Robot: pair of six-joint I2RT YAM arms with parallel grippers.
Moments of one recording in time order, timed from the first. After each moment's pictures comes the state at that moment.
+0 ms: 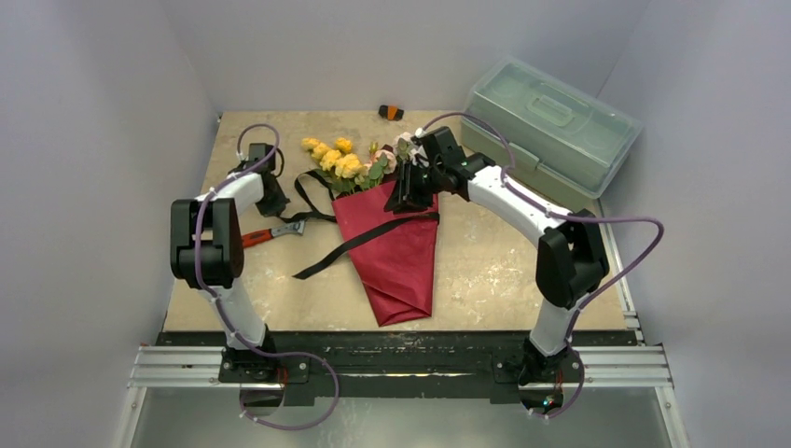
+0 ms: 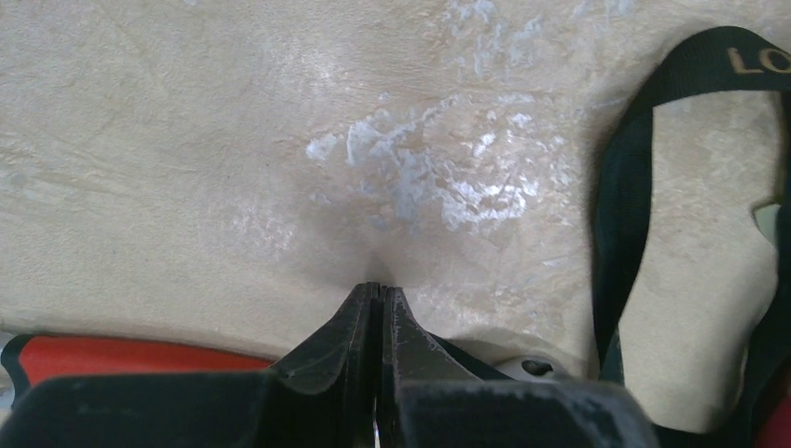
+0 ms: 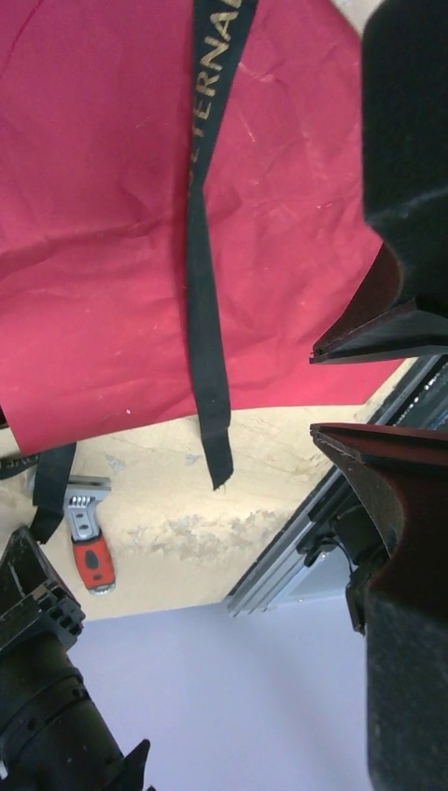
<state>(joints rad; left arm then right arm) 0.04 1.87 1.21 -0.44 -0.22 -0.46 0.57 1.82 1.50 -0.54 -0.41 0.70</state>
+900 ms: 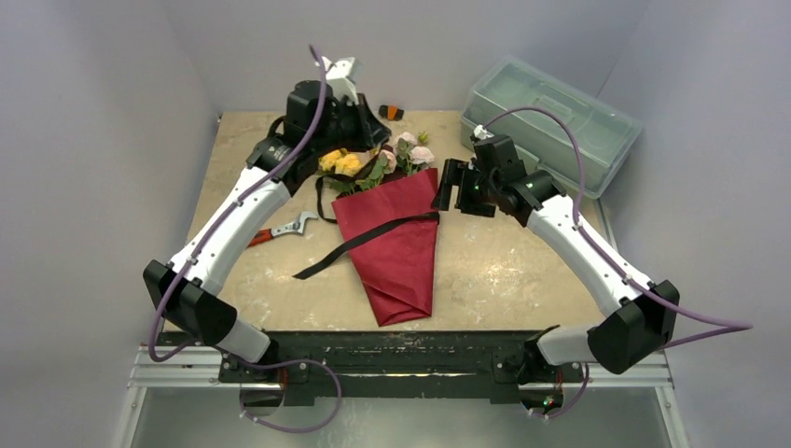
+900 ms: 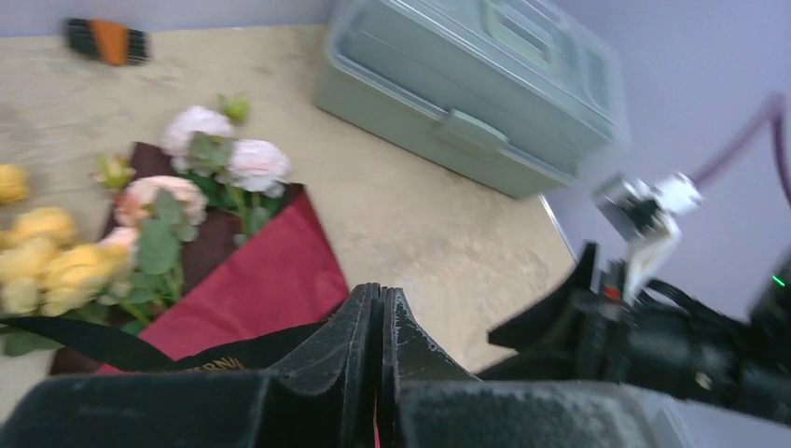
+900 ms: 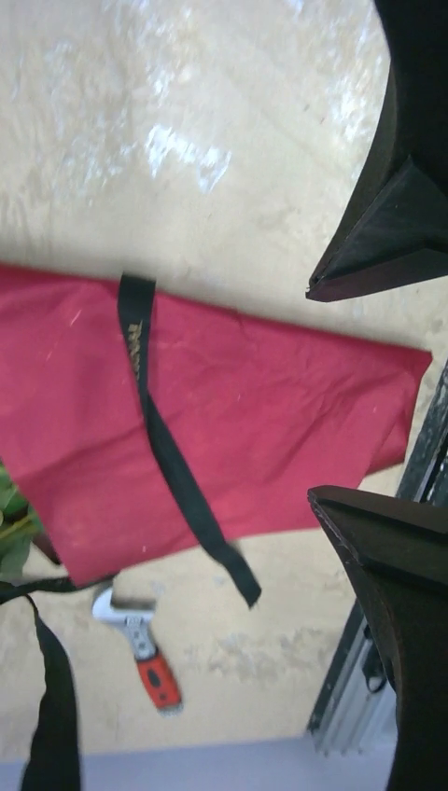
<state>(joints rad) -0.46 1.52 1.65 -0.42 0.14 -0.48 0.50 1.37 1.33 -0.74 -0.08 0.59</state>
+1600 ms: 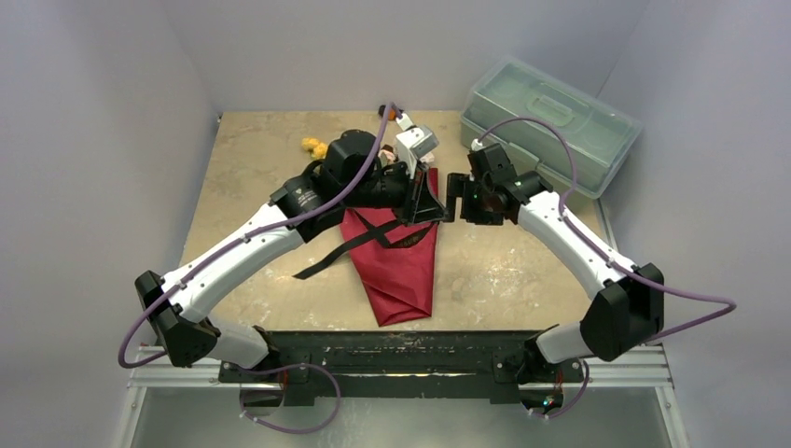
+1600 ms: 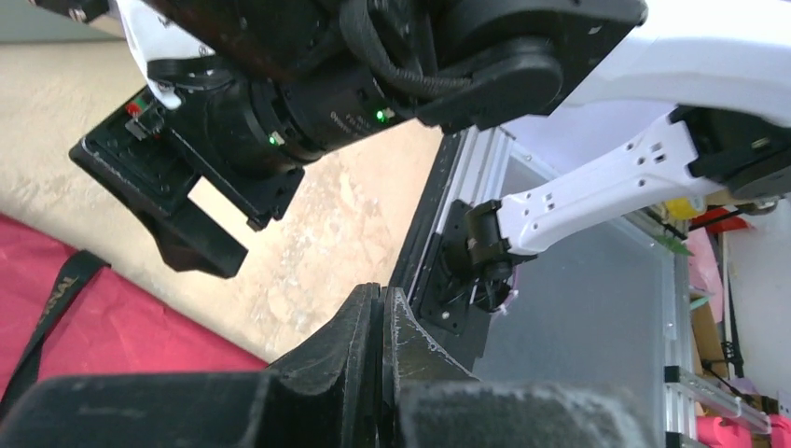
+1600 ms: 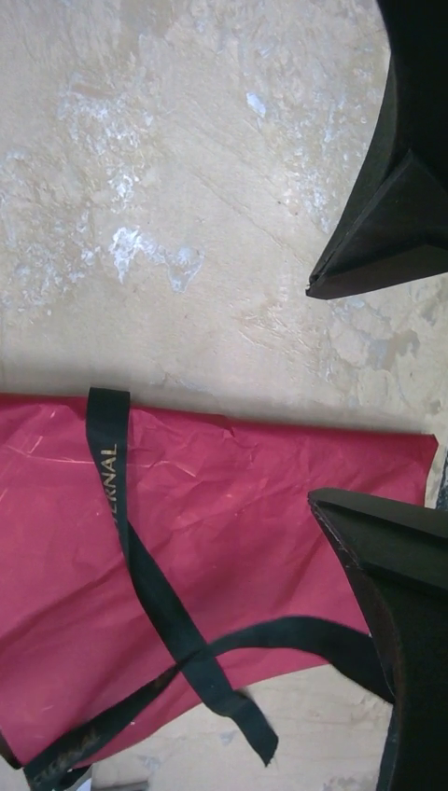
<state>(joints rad) -0.86 1.41 1.54 -0.43 0.47 -0.34 0.46 1.41 1.25 -0.80 0.06 0.50</state>
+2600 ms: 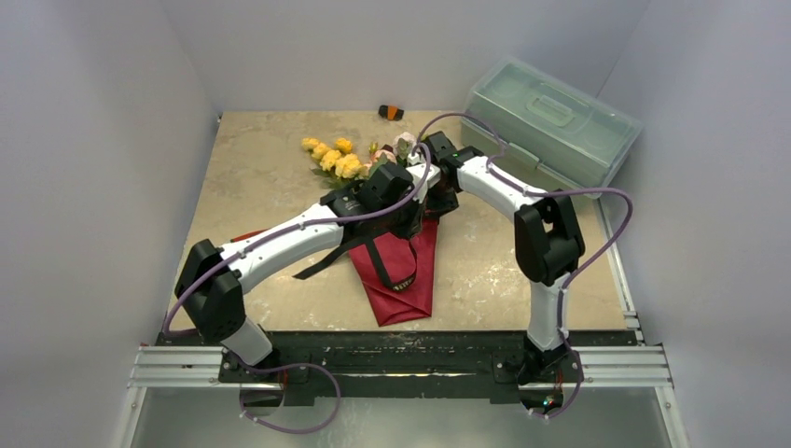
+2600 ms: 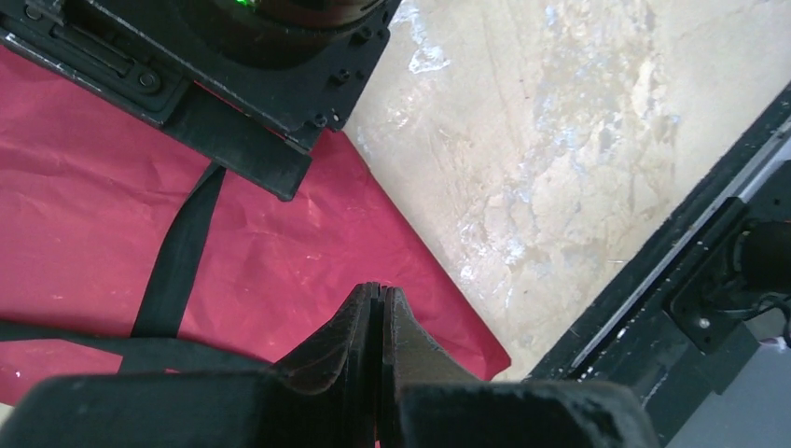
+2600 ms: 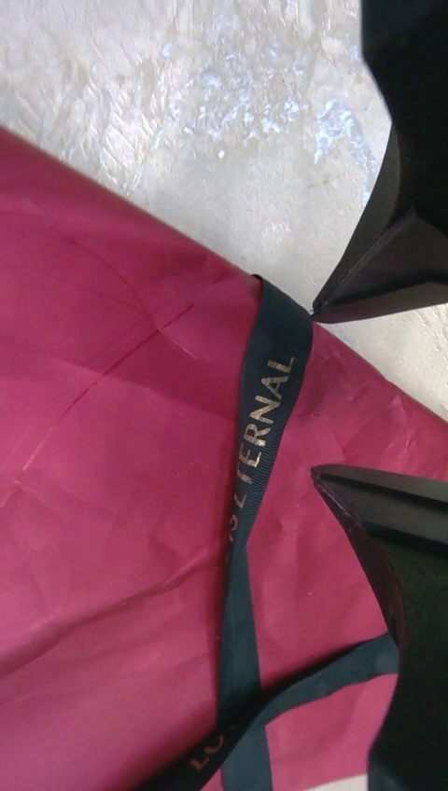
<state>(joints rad) -0.85 1.58 1.33 -0.46 0.06 -0.24 0.51 1.98 1.59 -0.78 -0.07 0.24</state>
